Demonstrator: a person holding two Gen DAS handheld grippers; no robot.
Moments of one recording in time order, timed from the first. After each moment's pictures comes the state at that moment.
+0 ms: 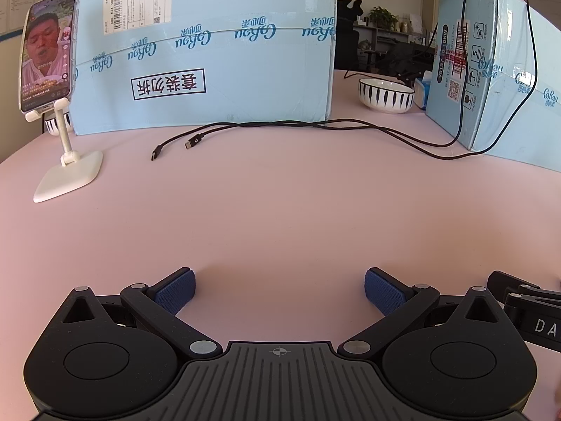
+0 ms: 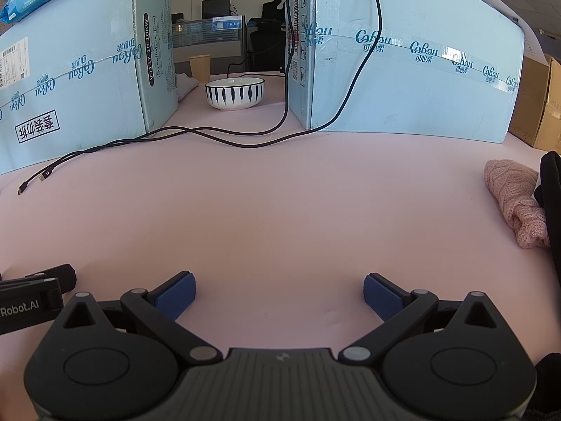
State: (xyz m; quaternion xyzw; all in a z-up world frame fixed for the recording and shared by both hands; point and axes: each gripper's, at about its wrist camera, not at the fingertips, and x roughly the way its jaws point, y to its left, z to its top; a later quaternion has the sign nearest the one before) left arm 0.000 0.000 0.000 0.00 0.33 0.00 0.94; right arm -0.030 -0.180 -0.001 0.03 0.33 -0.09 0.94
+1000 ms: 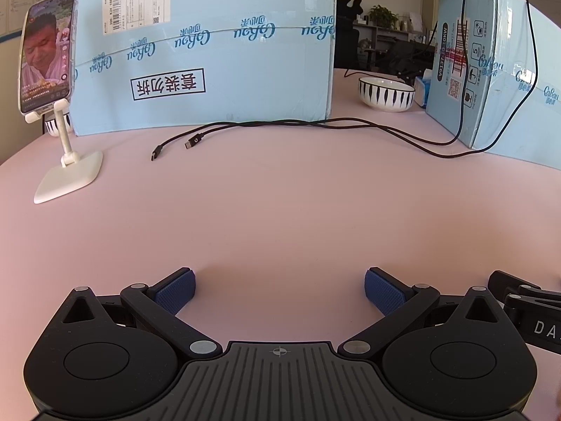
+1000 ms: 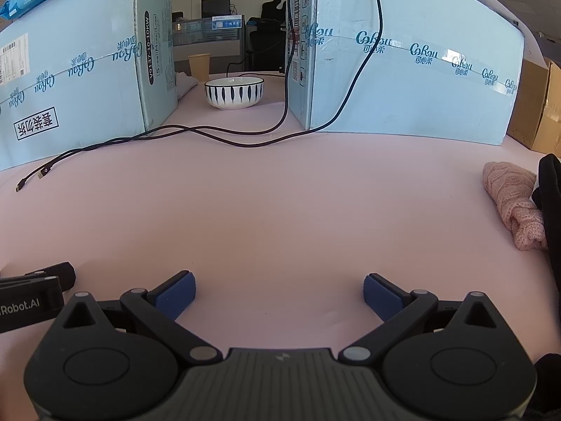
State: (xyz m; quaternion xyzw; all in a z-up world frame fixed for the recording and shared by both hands) left arm 0.001 -0.002 -0.002 0.01 0.33 0.00 0.94; right arm -0.030 -0.182 -0.001 0.03 0.34 -0.09 0.94
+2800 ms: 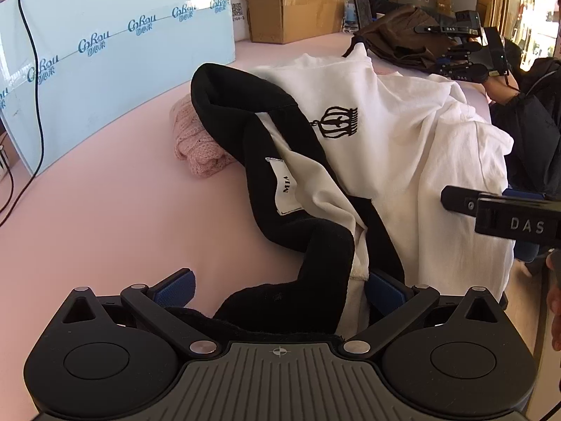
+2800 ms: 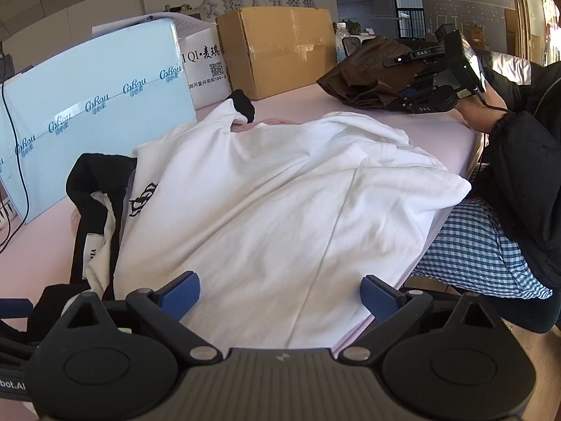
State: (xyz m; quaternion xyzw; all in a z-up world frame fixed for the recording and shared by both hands) left arm -0.108 -0.321 0.014 0.20 0.36 -0.43 0.81; right arm -0.268 -0.471 0.003 0.19 0.27 -0.35 0.88
